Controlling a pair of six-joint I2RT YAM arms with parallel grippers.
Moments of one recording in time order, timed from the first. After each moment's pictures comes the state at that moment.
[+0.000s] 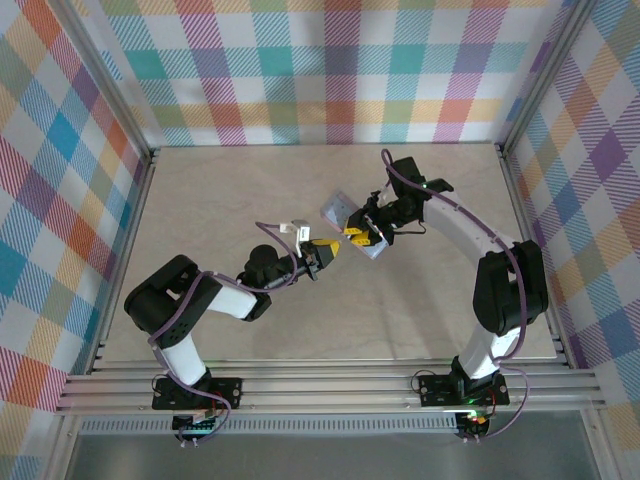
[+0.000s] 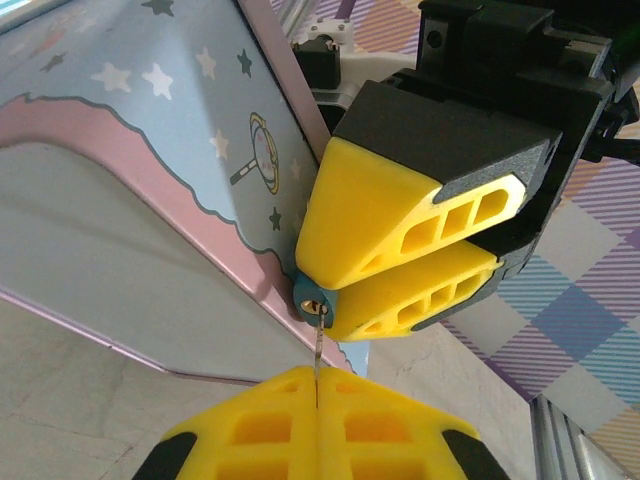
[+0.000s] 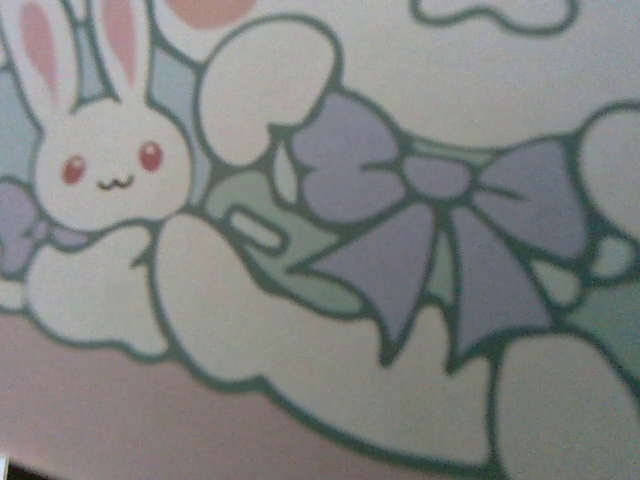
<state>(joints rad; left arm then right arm) -0.66 1.73 0.52 1.23 0.36 -0.58 0.39 1.73 1.39 -0.80 -0.79 0.86</state>
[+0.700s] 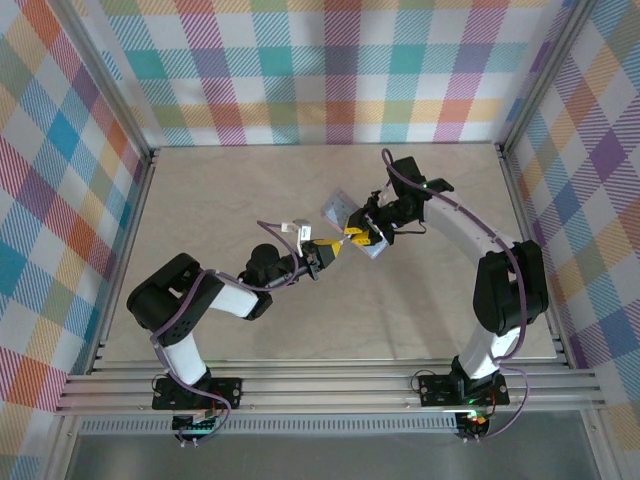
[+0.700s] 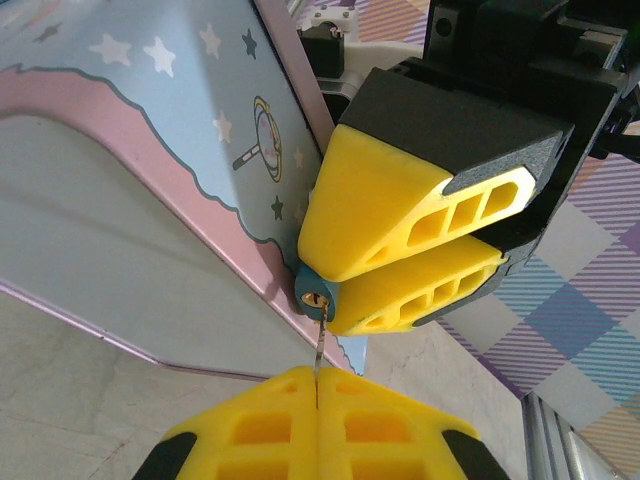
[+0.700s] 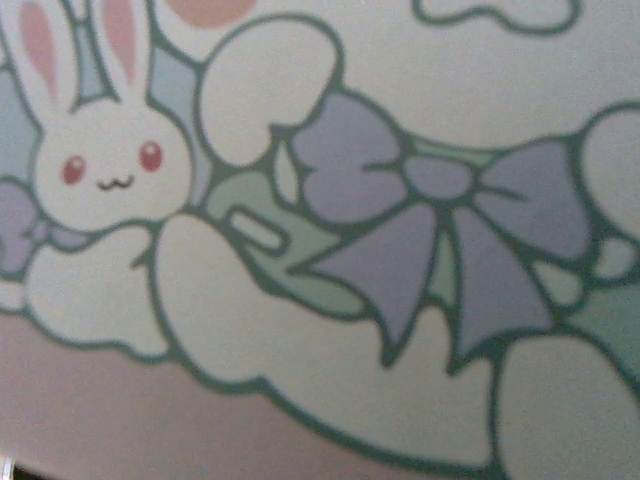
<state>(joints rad) -0.66 1.75 0.53 1.23 0.37 -0.60 0.39 1.73 1.39 -0.80 -0.79 0.86</state>
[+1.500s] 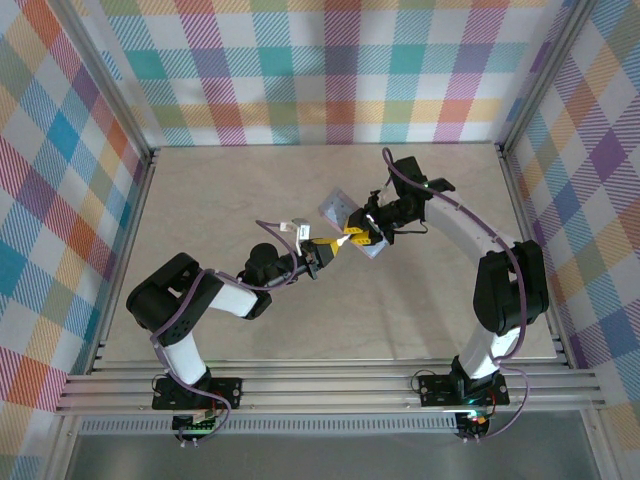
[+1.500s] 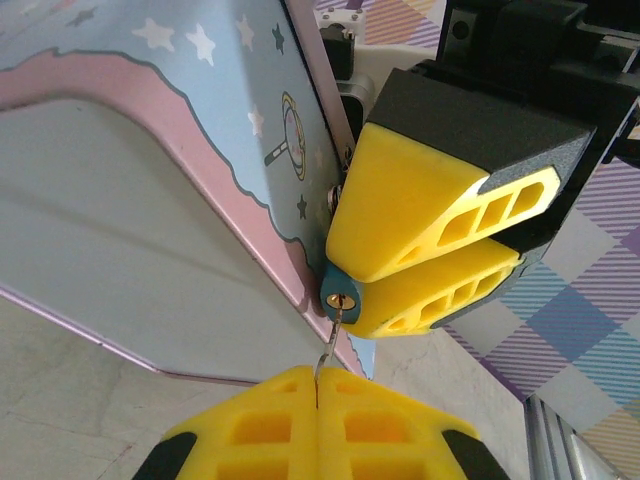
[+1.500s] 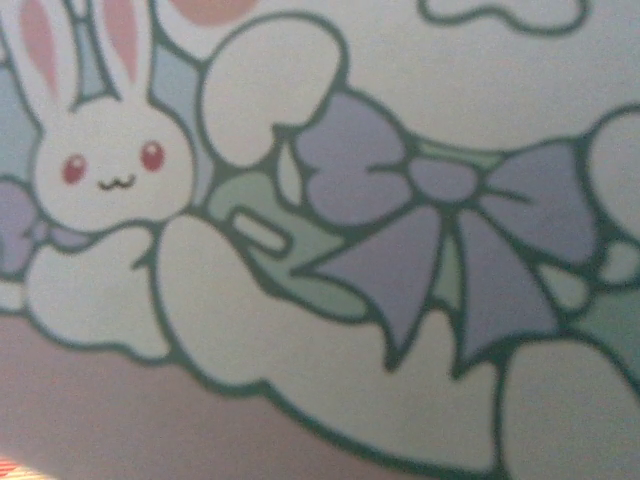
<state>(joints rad) -0.65 1.74 0.53 1.23 0.38 -0.60 0.38 1.73 1.39 -0.81 -0.85 0.83</state>
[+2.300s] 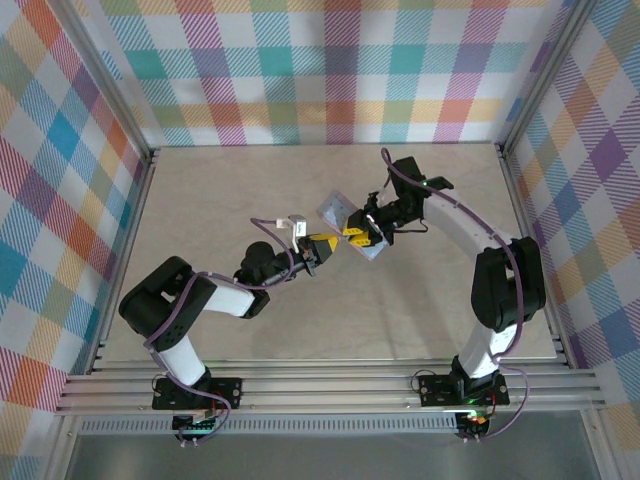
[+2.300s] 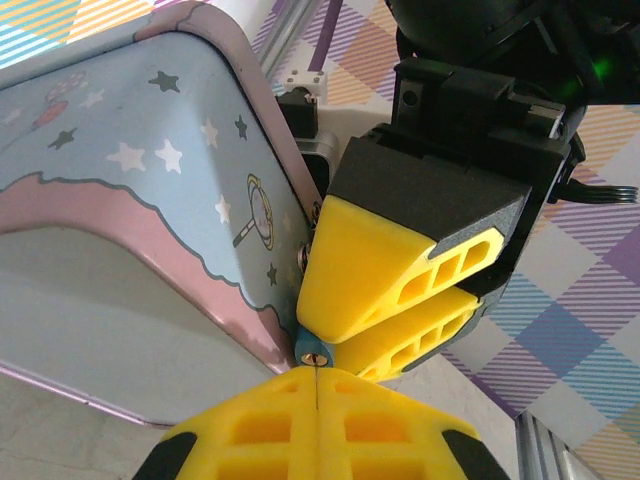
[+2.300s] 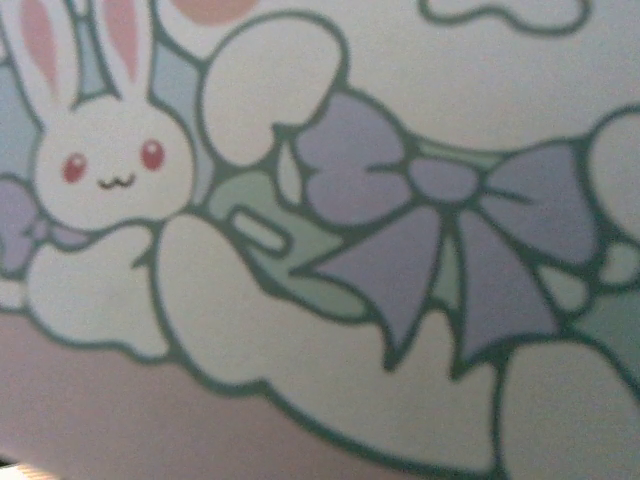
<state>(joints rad) -0.65 1.70 0.53 1.23 0.38 -0.61 0.37 1.75 1.41 -0.85 -0.89 0.81</state>
